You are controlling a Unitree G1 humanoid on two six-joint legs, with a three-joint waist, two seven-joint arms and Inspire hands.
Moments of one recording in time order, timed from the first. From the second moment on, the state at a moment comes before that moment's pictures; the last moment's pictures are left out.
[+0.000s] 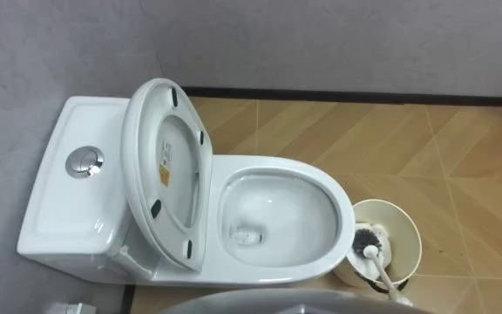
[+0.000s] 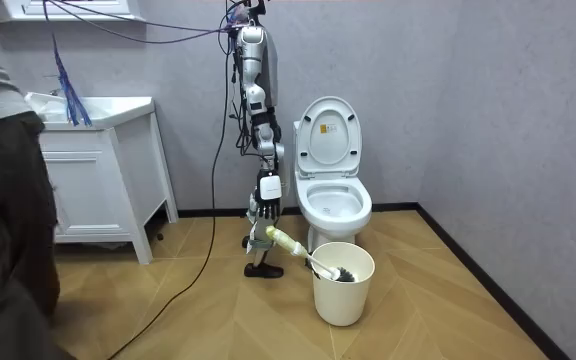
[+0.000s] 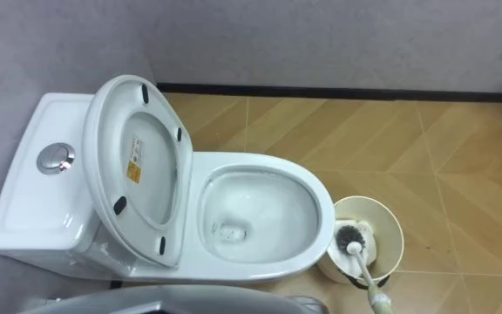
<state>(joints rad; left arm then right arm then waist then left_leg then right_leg) 0.25 0.18 0.05 1.03 0.39 0.22 0.07 0.16 -0.19 0.03 1.24 -0.35 0.19 0.04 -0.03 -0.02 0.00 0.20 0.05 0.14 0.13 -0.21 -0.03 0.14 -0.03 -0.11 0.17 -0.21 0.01</state>
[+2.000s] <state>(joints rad) -0.02 0.20 -0.11 1.06 0.10 0.00 0.17 -0.13 -0.27 -0.02 1.30 -0.11 -0.06 -0.50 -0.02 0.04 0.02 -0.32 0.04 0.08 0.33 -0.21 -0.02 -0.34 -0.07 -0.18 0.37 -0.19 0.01</state>
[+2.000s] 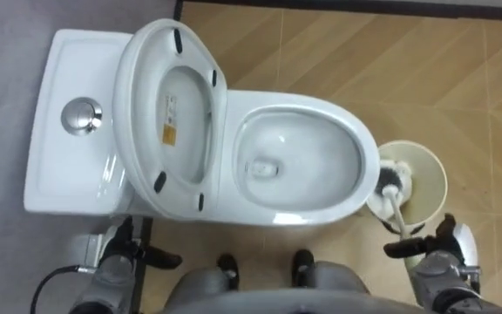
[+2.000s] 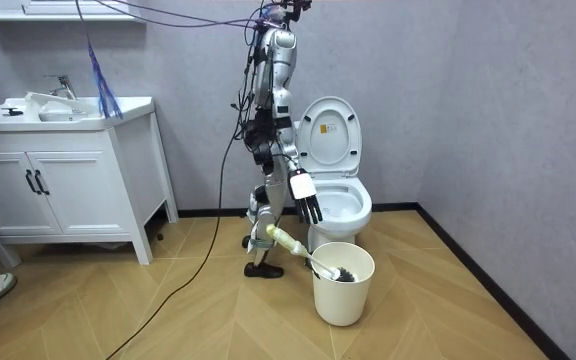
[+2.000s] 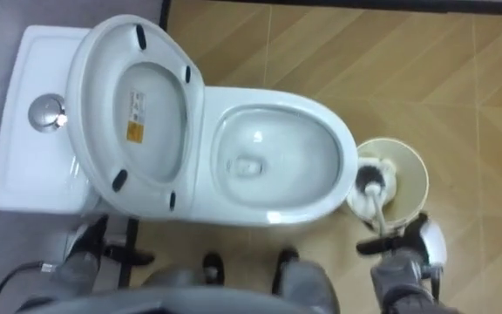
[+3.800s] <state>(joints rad) -0.18 0.24 -0.37 0.60 -0.18 0.00 0.08 -0.31 -0.50 0.22 1.33 0.18 0.04 -0.45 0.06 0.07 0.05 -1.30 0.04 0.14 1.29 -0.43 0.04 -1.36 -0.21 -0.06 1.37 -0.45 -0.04</state>
